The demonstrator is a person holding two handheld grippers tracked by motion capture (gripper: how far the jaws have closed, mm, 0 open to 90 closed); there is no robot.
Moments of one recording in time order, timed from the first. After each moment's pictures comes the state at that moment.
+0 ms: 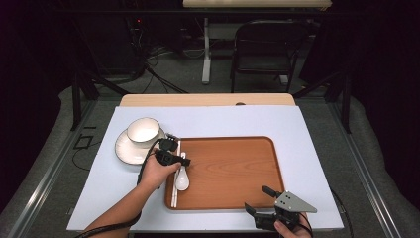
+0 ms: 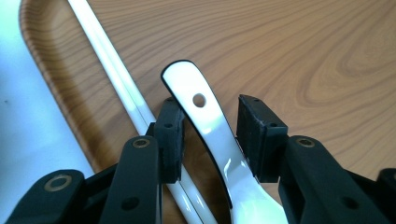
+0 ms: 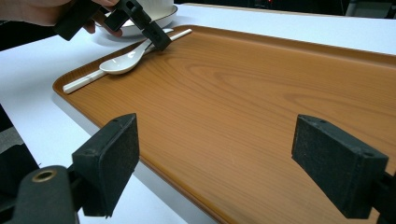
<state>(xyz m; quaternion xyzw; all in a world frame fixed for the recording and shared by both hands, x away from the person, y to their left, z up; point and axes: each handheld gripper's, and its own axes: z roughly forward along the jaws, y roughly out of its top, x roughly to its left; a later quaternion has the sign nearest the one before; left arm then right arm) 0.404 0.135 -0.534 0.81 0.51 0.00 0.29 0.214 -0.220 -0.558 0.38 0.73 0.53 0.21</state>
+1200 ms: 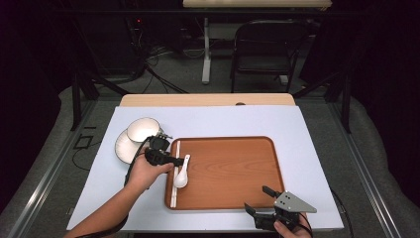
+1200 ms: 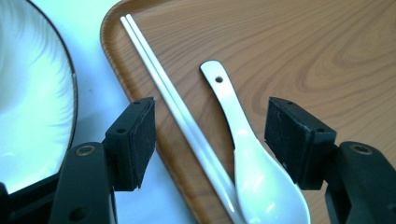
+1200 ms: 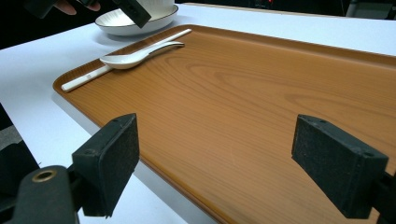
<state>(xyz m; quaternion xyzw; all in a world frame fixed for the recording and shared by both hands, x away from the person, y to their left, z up) 0.383 0.154 -0.500 0.82 0.49 0.06 0.28 0.214 -0.219 -0.558 0.37 0.73 0.53 0.21</state>
